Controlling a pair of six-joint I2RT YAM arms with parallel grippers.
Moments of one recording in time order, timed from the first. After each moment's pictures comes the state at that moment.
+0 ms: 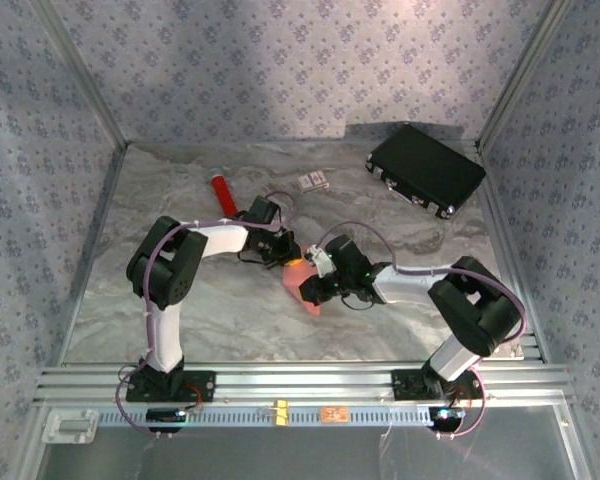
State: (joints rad) left arm -0.55 1.98 1.13 -0.22 0.58 -0.79; right arm 0.73 1.61 0.67 0.12 -0.51 0.40
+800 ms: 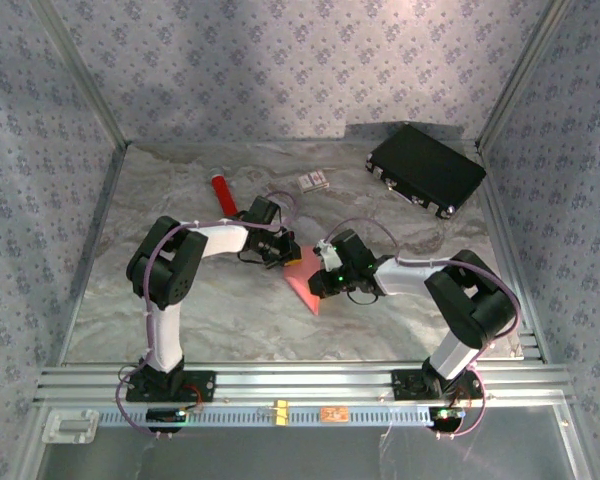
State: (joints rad) left arm -0.55 1.98 1.13 -0.22 0.58 -0.79; right arm 0.67 1.64 0.71 0.02 -0.46 0.39
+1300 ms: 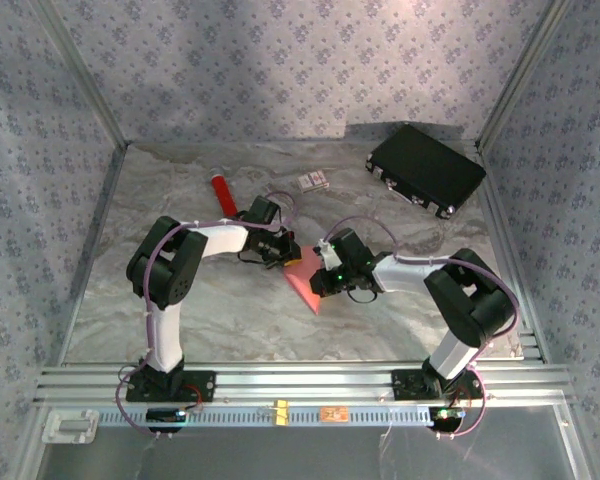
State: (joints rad) left arm -0.55 1.98 1.13 -0.22 0.58 -0.79; right arm 0.67 1.65 0.74 -0.05 -0.42 0.37
